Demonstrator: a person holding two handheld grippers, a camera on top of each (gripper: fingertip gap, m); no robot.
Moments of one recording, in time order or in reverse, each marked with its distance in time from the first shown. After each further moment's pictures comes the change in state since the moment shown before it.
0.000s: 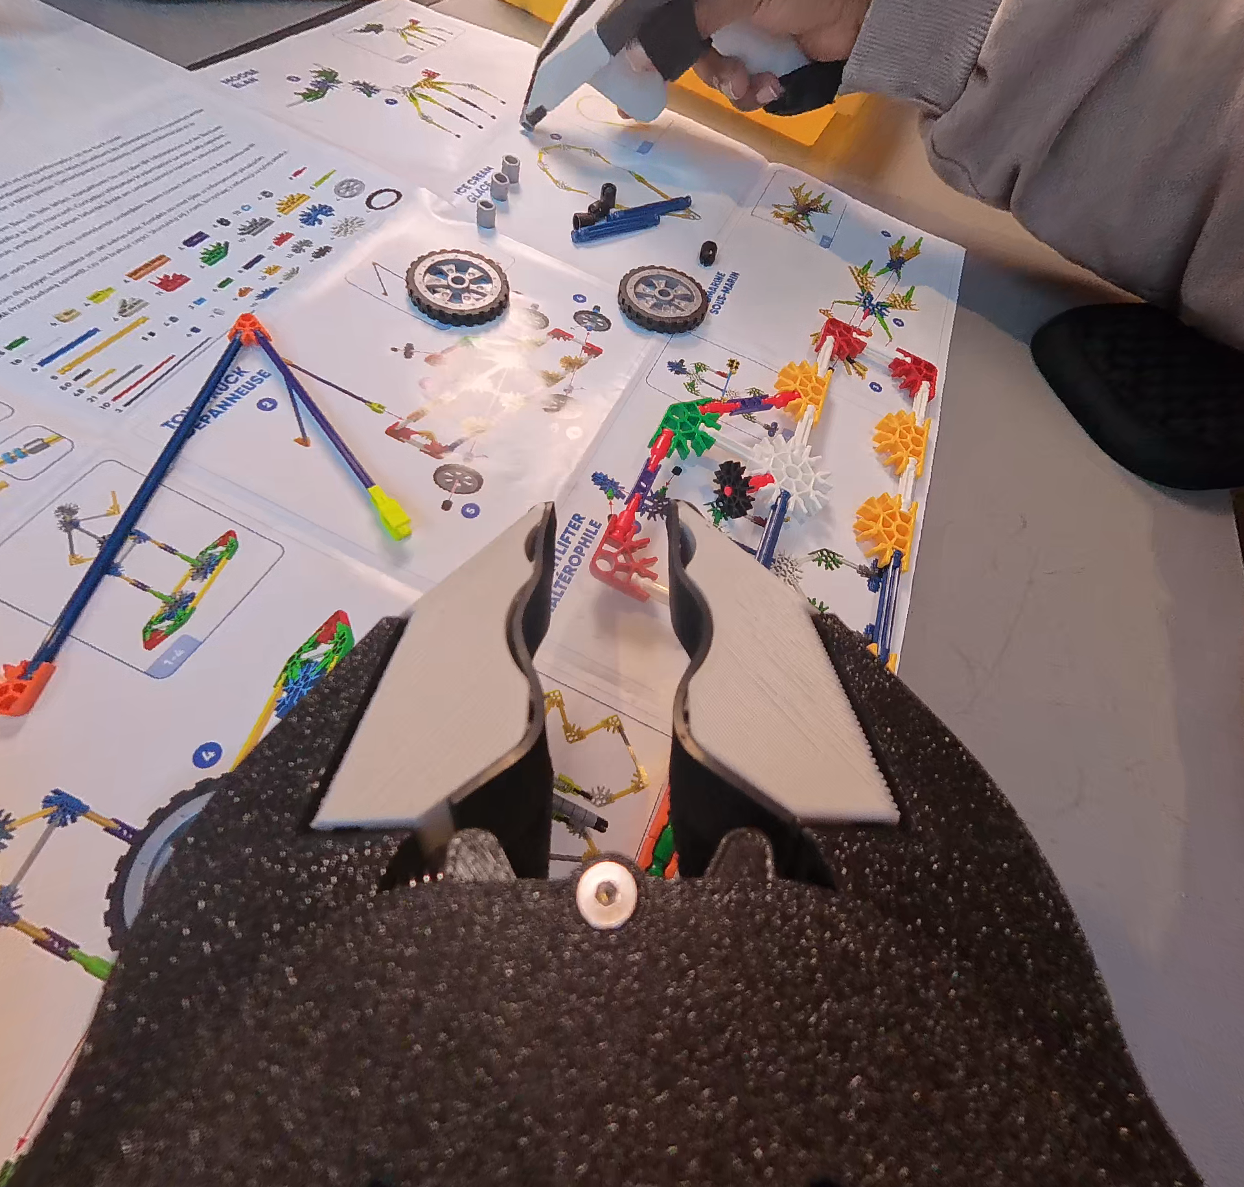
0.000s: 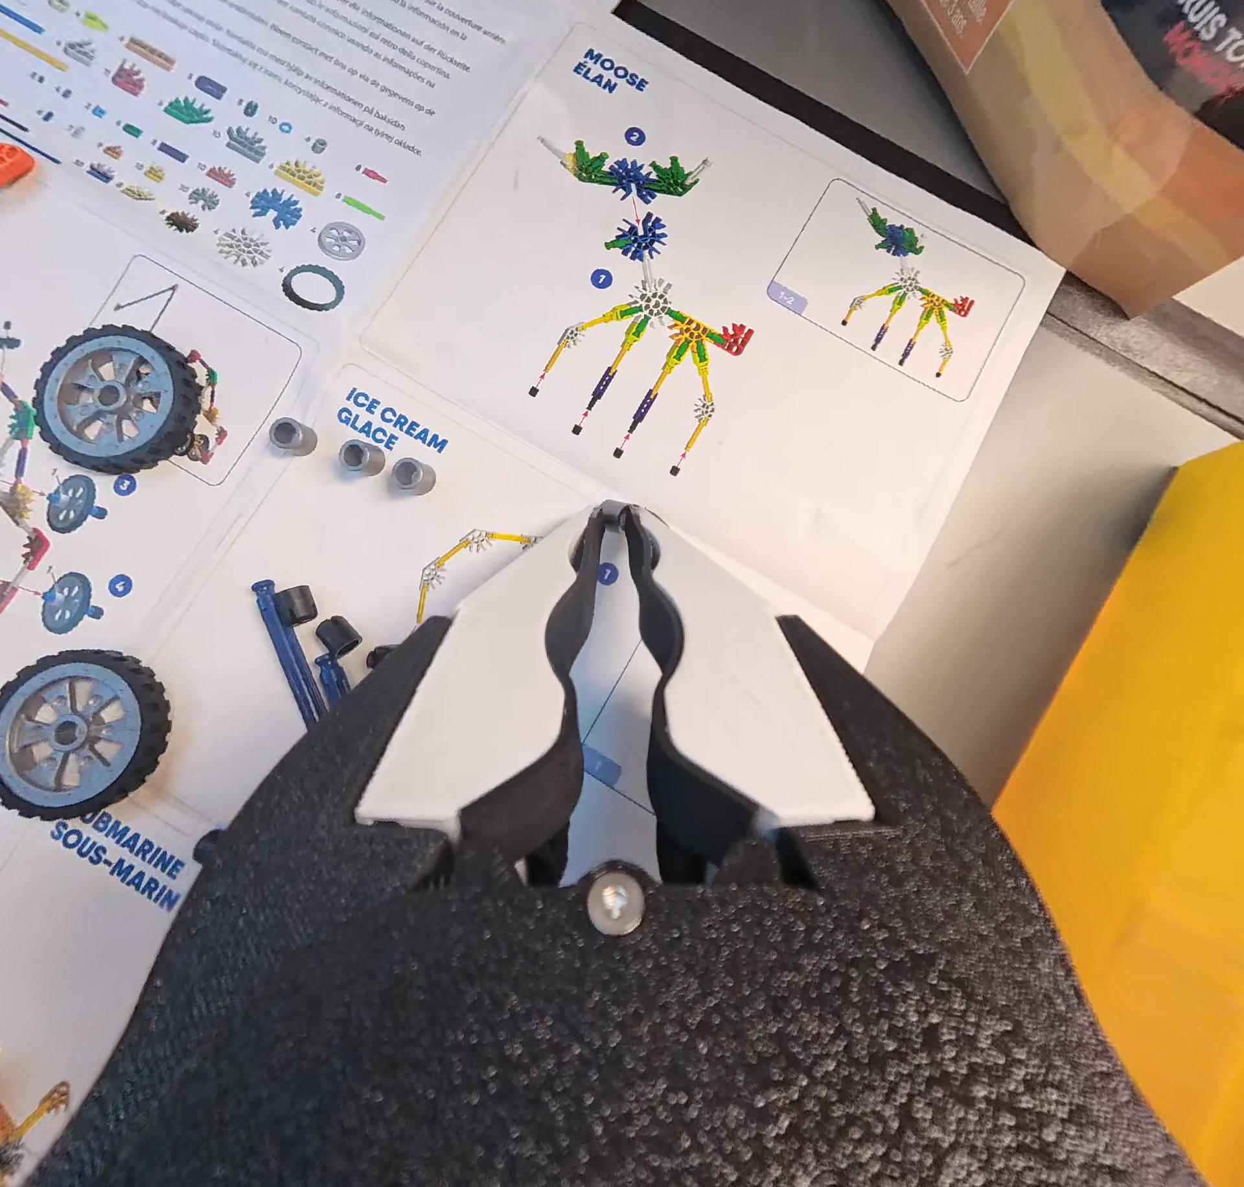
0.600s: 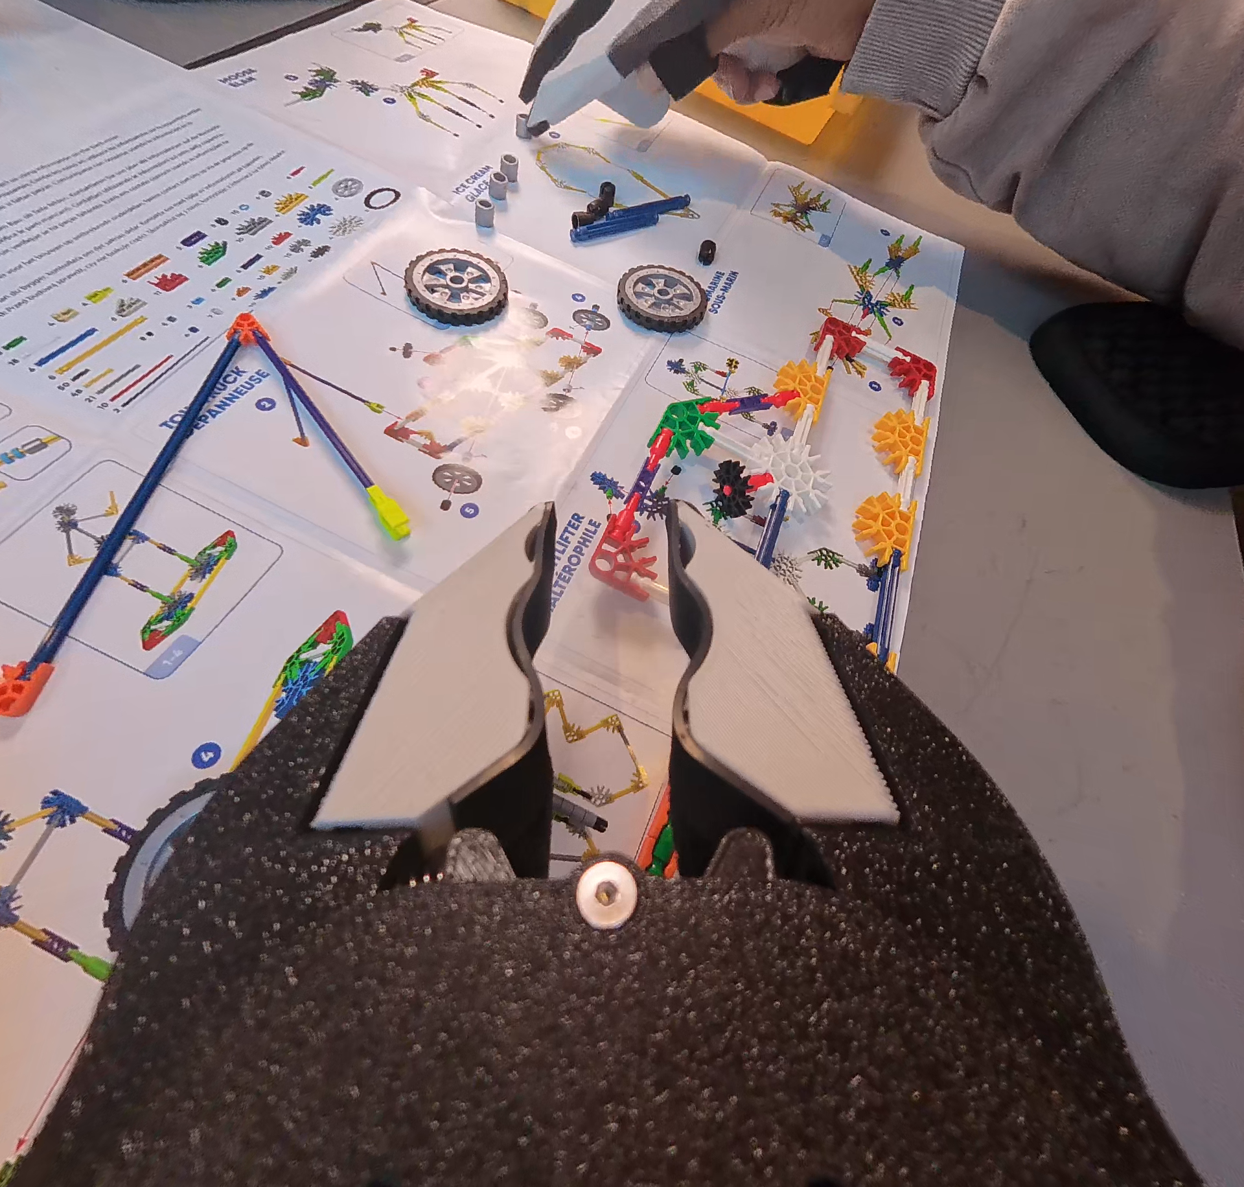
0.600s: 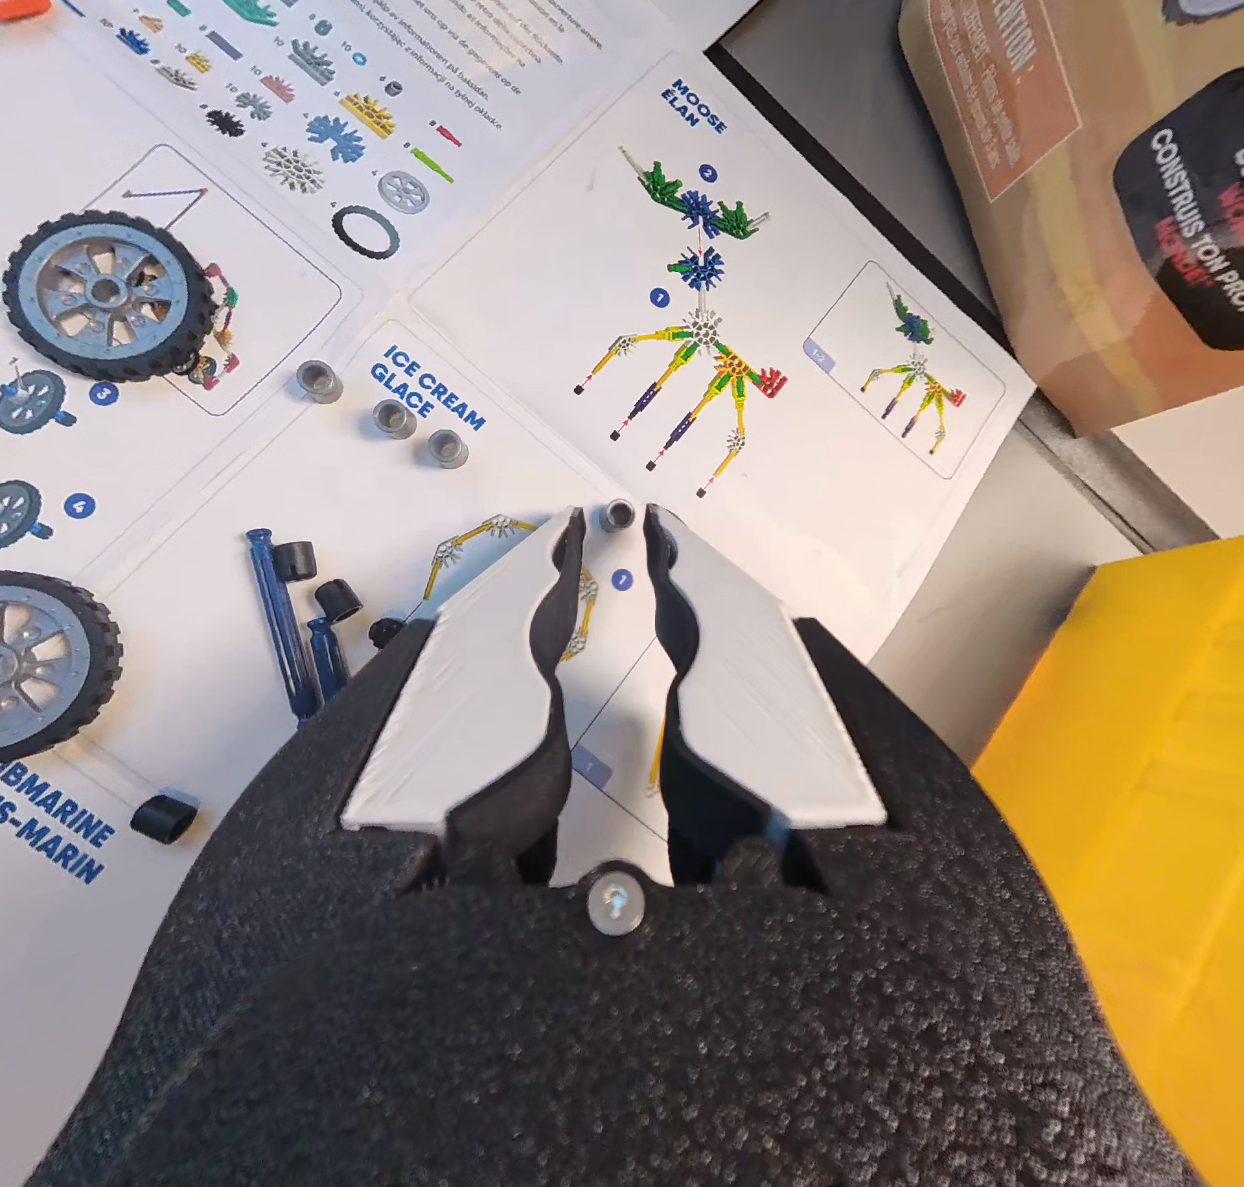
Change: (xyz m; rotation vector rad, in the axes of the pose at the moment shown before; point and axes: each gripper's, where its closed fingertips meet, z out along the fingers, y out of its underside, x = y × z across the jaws) left arm 0.000 0.000 0.000 -0.001 0.001 0.001; right arm -0.009 -0.003 -0.002 0.016 0.045 -0.223
